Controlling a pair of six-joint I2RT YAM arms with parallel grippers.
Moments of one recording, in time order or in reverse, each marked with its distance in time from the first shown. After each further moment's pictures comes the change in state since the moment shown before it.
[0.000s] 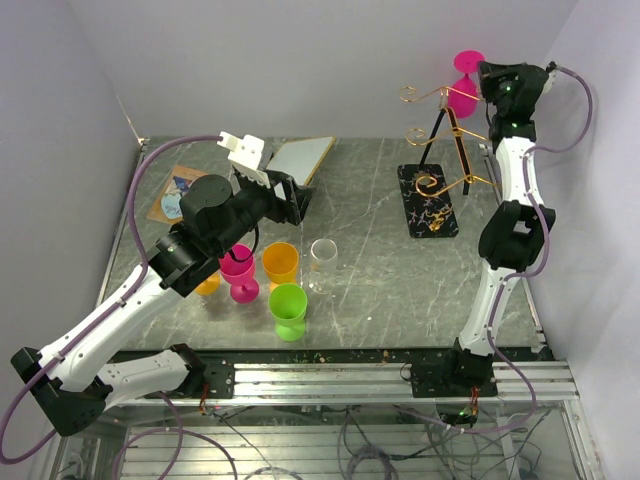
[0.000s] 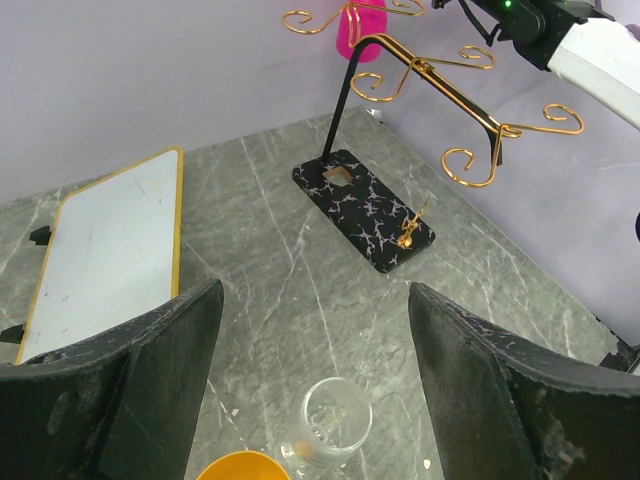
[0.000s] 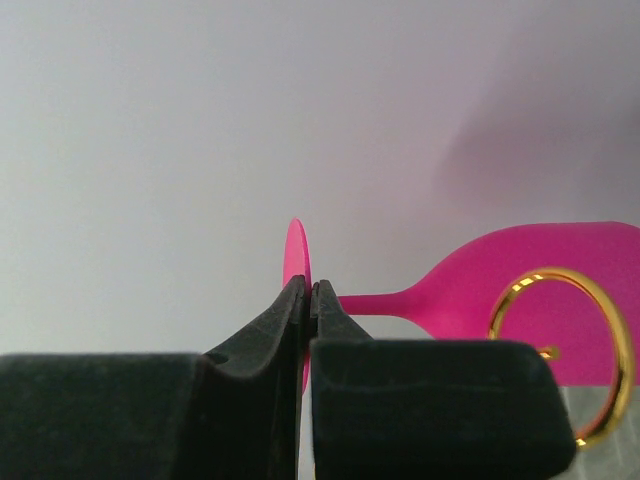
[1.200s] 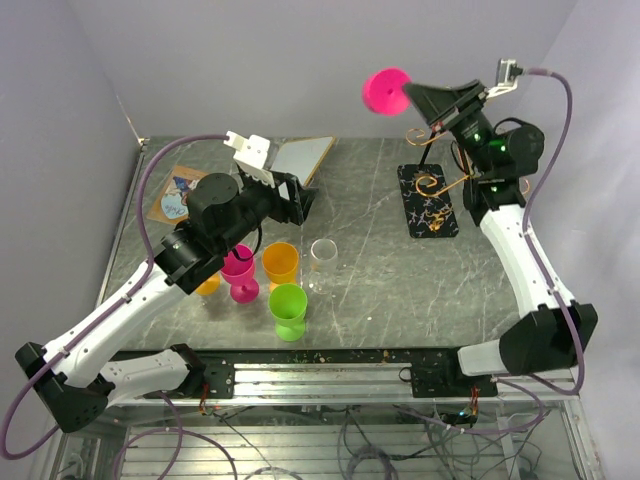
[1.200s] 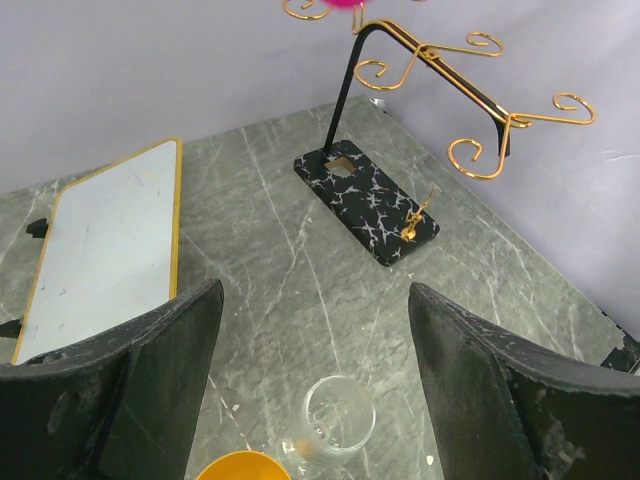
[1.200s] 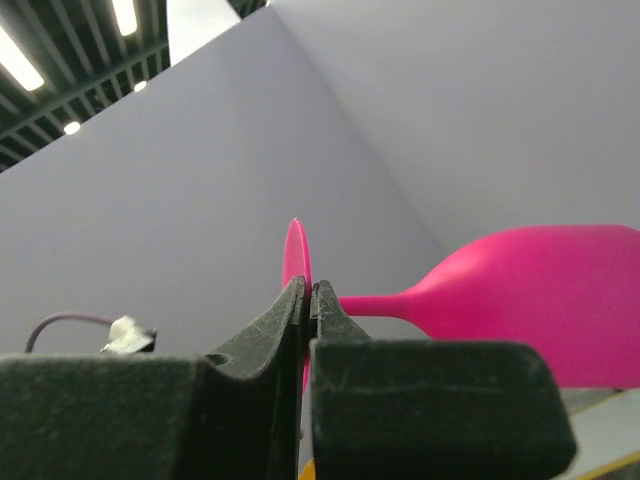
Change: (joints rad) left arm -0.001 0.024 0.000 0.000 0.000 0.000; right arm 0.325 -0.847 -0.850 0.605 -0.439 -0.092
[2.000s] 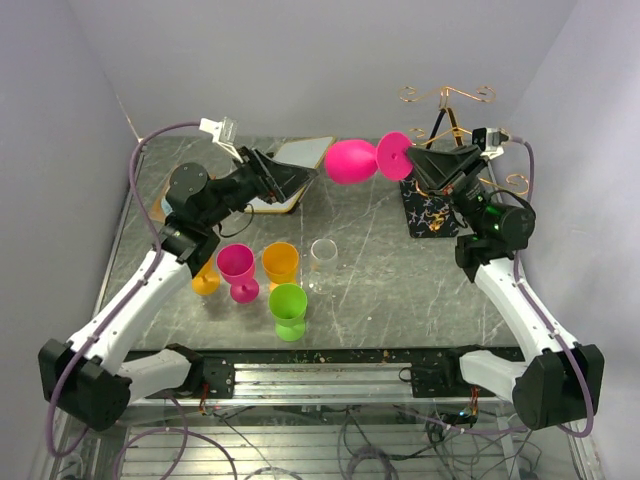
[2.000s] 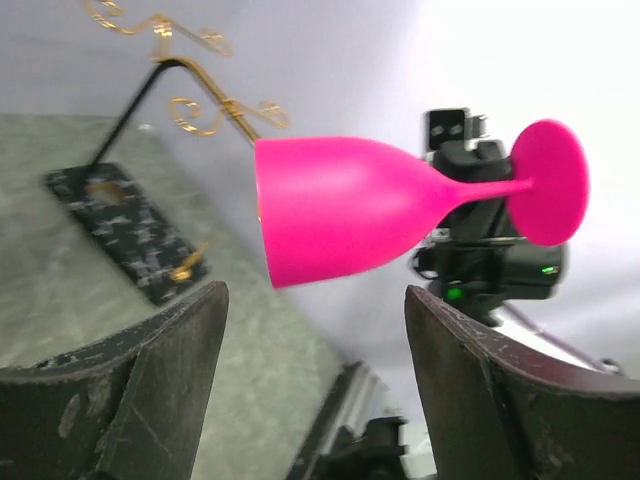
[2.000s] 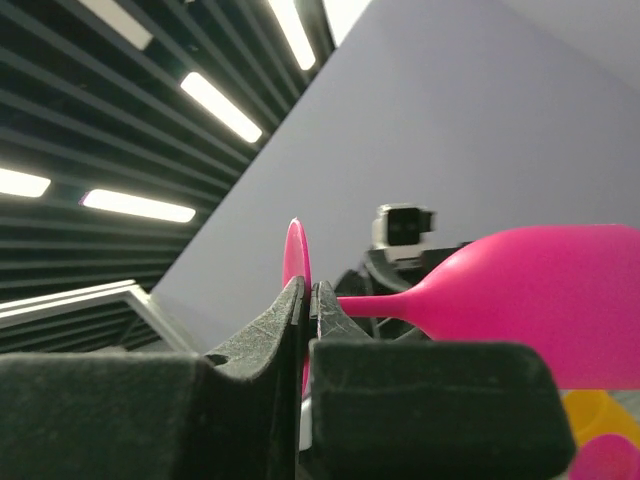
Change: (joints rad) left arm 0.283 0.043 -0.117 0.359 0.534 -0.550; right arm 0.069 -0.304 -0.551 0.368 -0.002 0.580
